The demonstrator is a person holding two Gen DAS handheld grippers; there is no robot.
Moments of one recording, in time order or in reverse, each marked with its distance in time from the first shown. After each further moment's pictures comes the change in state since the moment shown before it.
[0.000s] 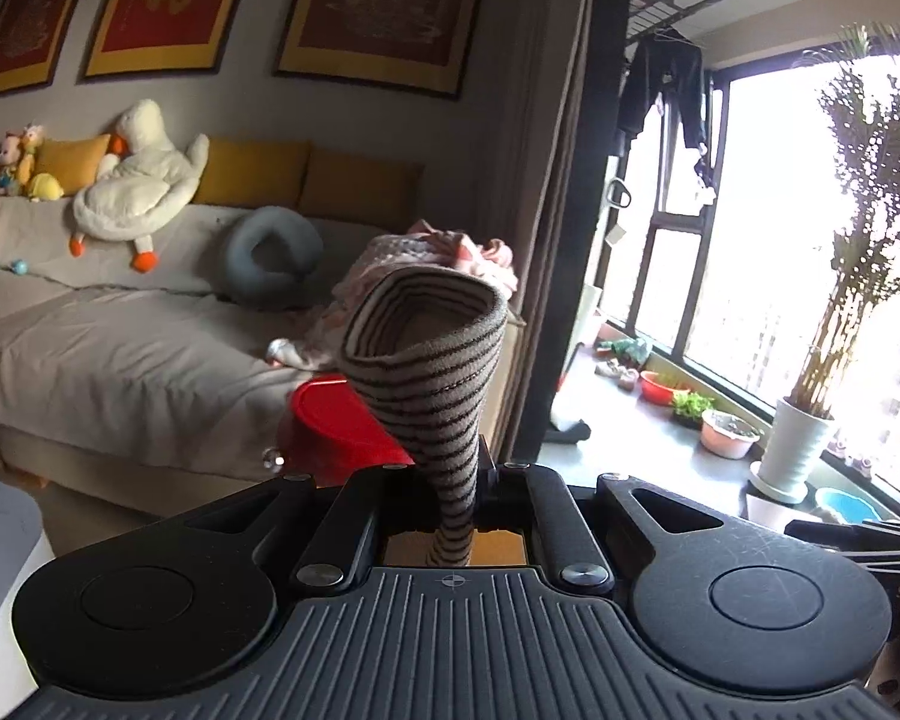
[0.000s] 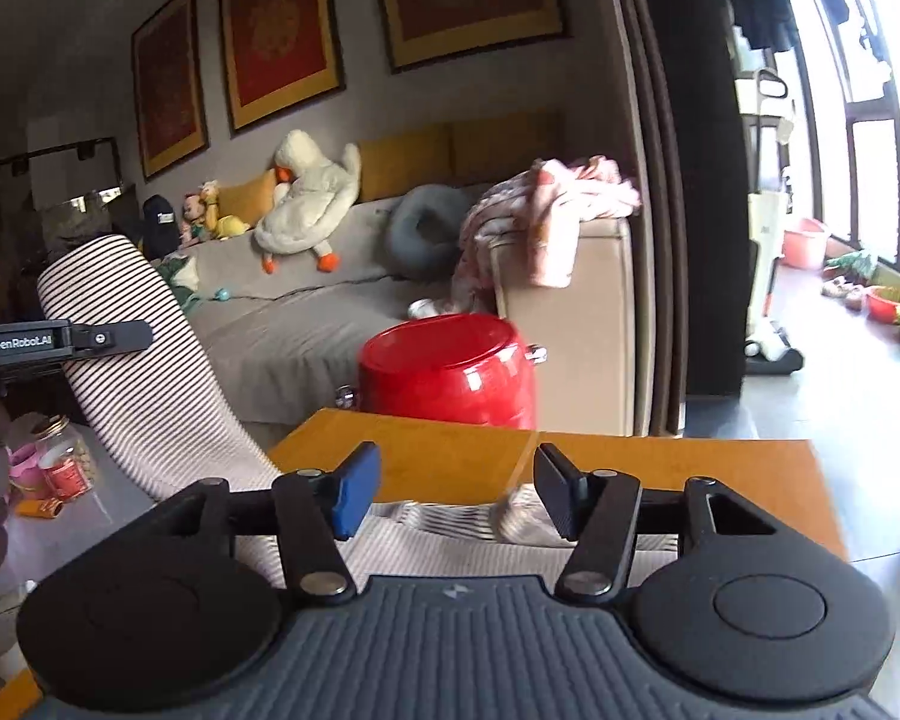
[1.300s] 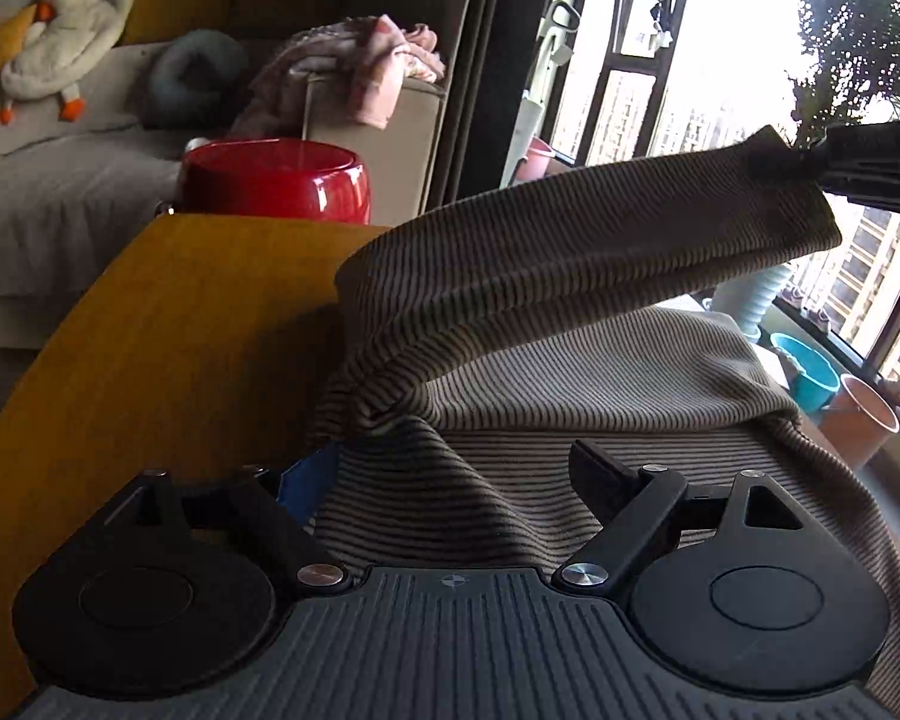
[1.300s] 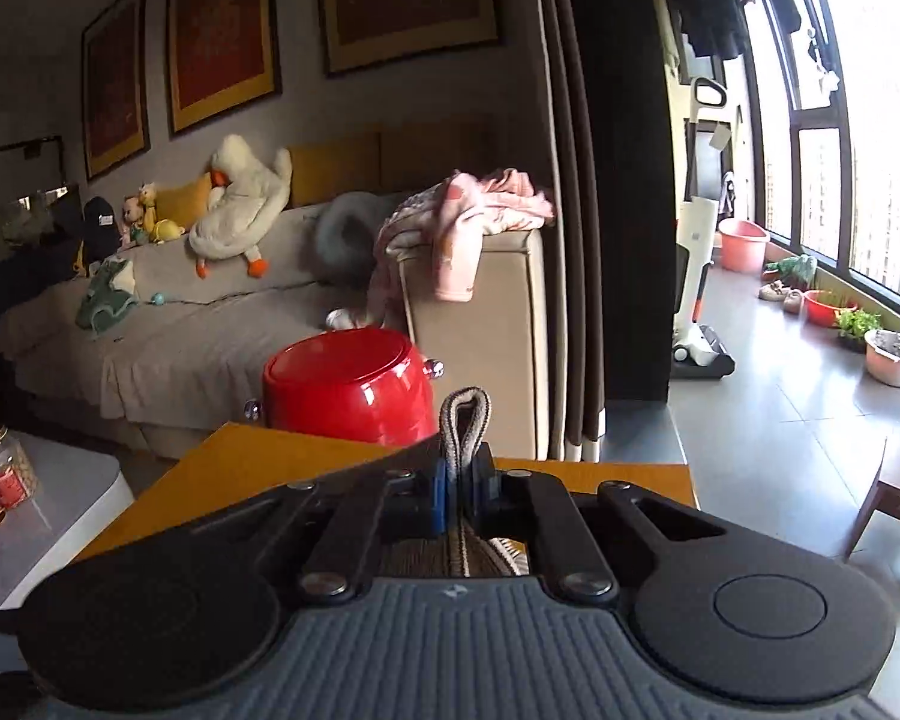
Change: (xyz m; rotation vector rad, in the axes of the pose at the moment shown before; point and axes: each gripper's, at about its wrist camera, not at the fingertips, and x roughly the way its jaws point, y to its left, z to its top) left arm 0.026 -0.028 -0.148 0.006 0.322 -0.058; right arm -0.003 -0.053 0.021 -0.002 0.031 -0.102
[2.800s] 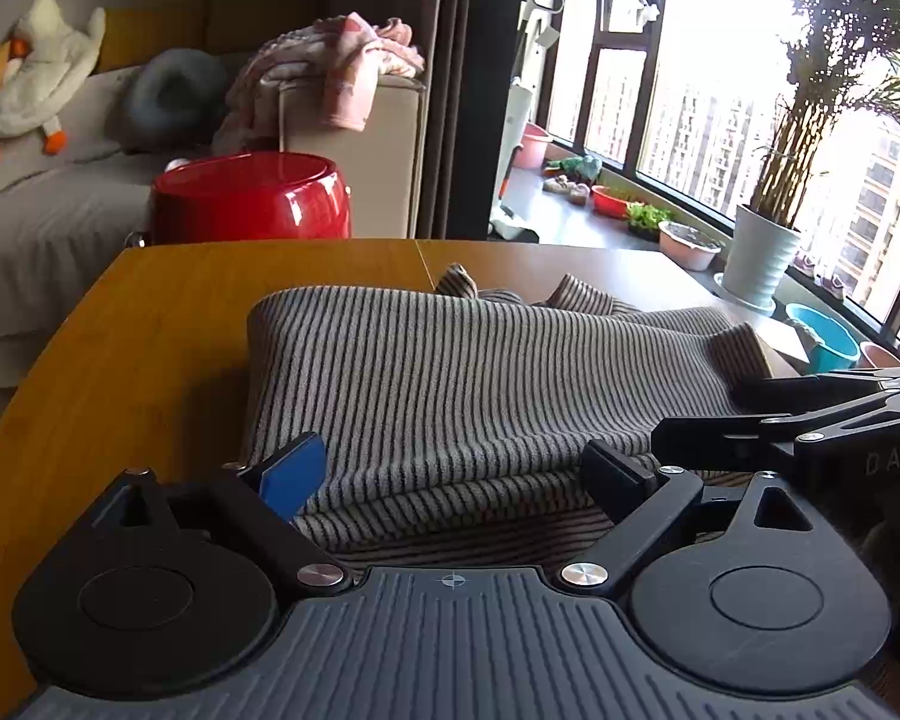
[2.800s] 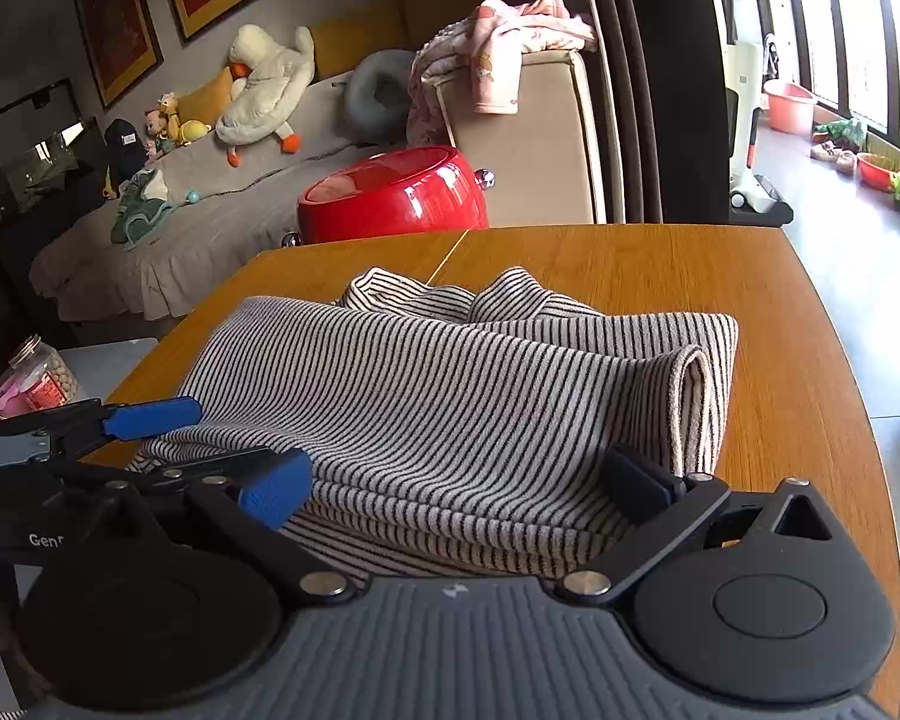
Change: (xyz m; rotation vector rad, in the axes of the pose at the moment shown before) left arm 0.036 -0.026 0.023 0.082 0.015 0.011; right arm 0.042 0.018 -0.102 0.072 0.249 0.139
